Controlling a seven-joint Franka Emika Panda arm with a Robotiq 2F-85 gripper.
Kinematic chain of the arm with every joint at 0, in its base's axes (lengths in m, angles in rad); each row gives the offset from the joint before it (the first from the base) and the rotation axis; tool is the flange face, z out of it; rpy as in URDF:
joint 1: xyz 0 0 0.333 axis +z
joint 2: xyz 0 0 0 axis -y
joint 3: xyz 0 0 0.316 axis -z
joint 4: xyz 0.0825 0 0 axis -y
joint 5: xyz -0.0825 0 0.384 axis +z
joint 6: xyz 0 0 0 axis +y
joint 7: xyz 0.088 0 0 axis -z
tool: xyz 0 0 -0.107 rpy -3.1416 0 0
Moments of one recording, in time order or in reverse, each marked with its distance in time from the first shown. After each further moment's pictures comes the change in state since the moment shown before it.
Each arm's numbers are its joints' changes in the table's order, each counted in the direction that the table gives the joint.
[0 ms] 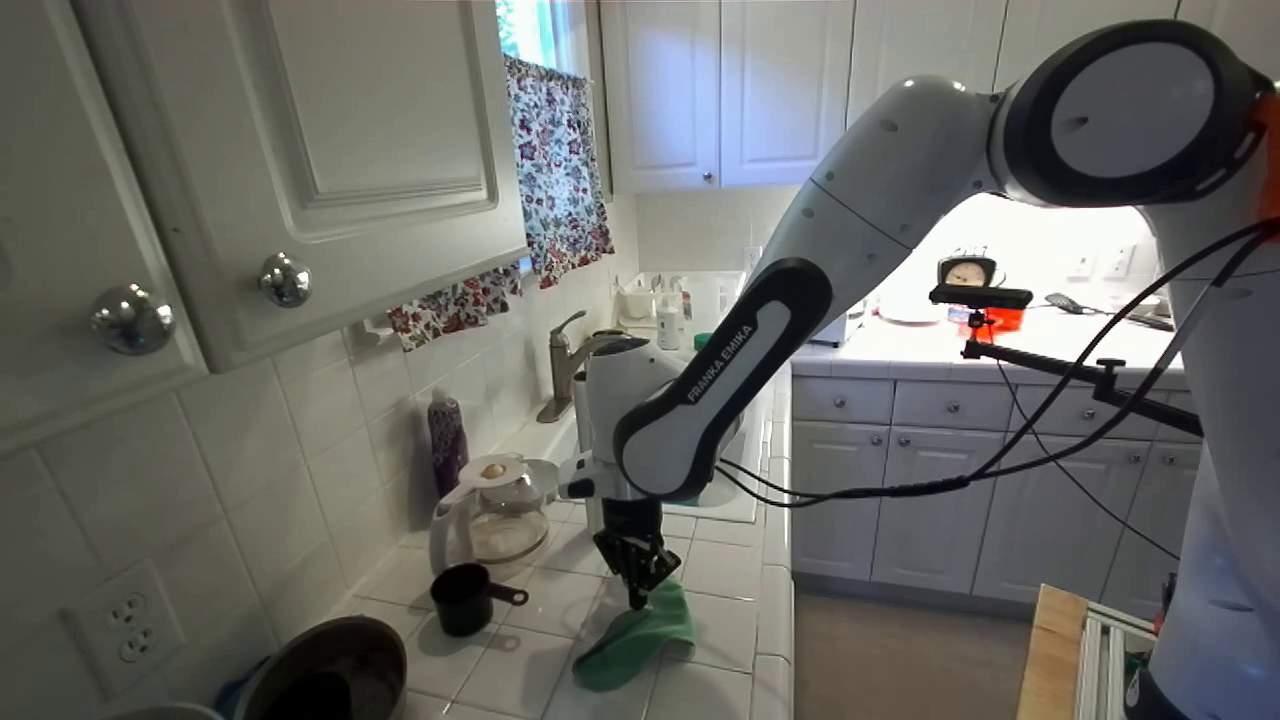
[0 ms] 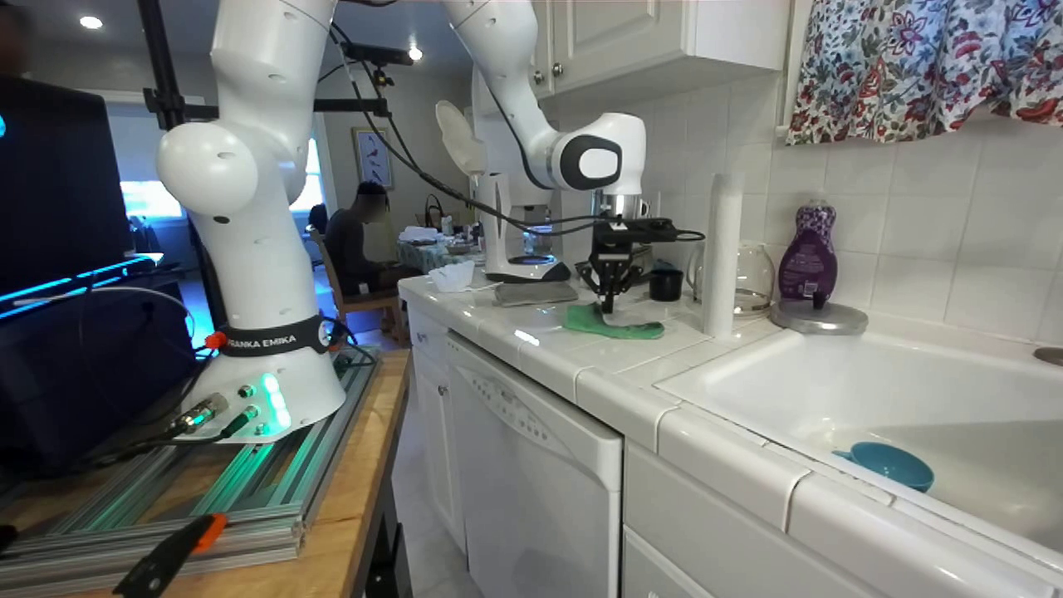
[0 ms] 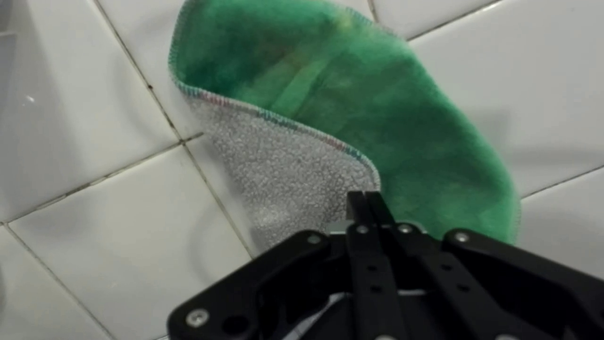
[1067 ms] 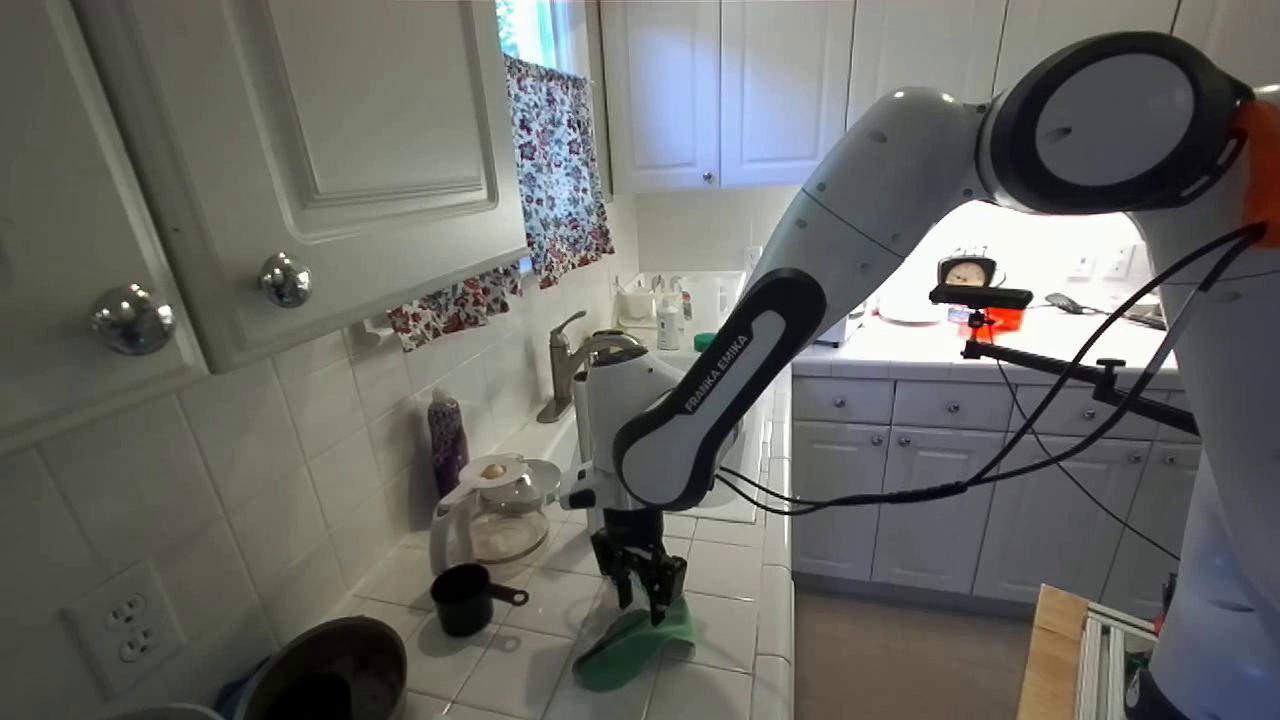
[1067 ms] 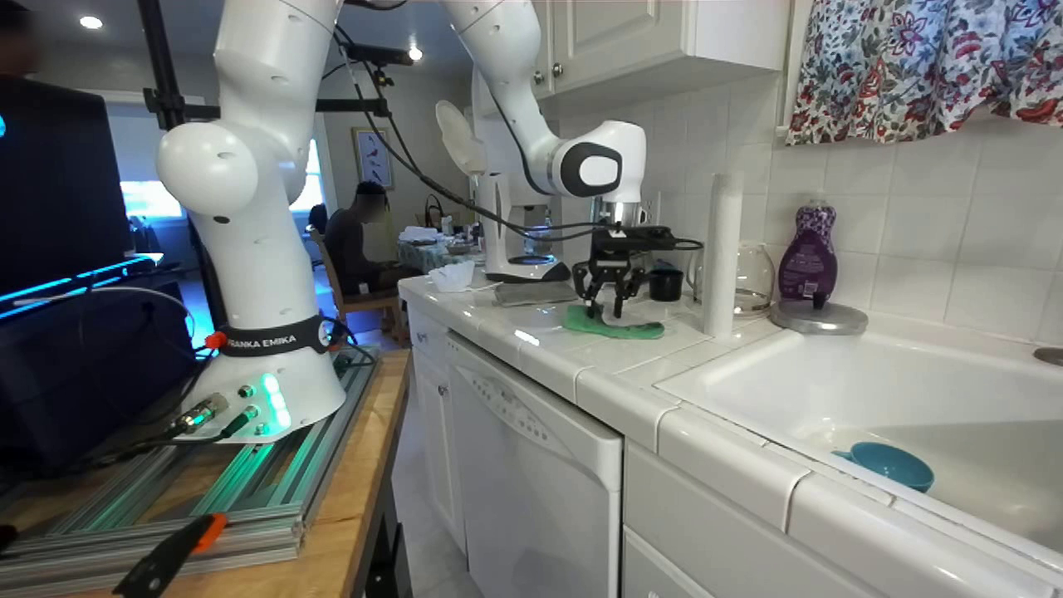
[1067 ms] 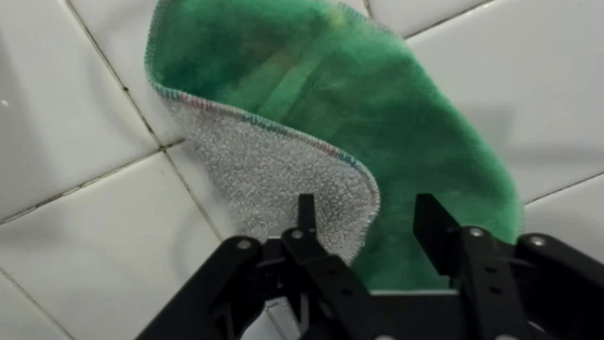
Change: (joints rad) arm 0.000 -0.026 -0.002 0.005 0.000 0.000 0.000
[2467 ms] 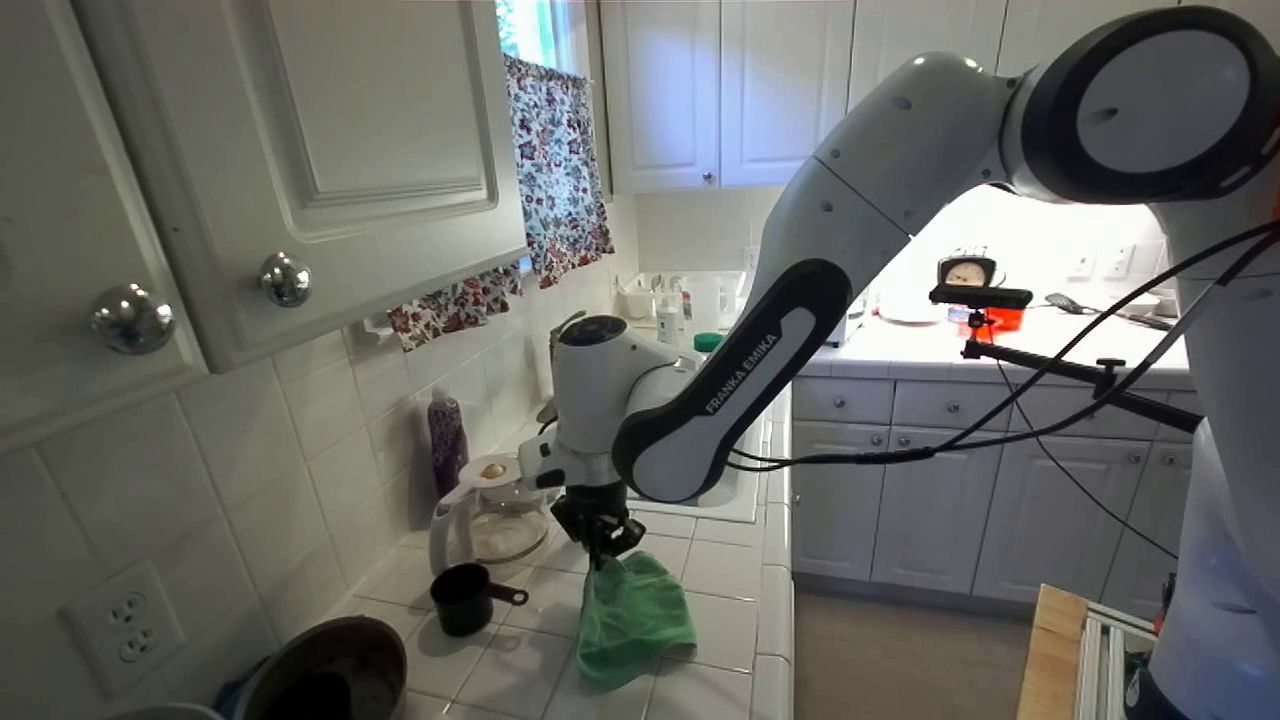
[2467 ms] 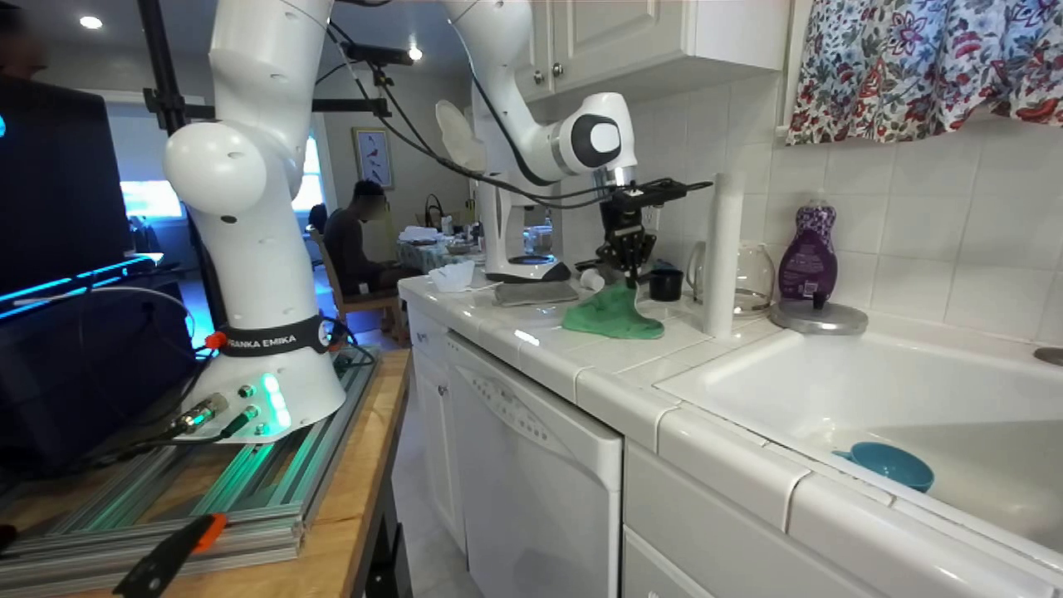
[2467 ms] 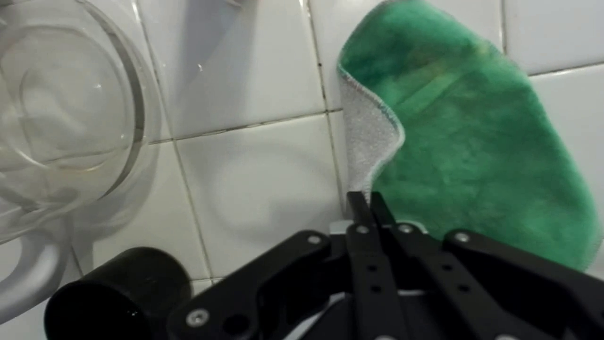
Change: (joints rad) arm 0.071 0.046 0.031 0.061 -0.327 -0.065 0.077
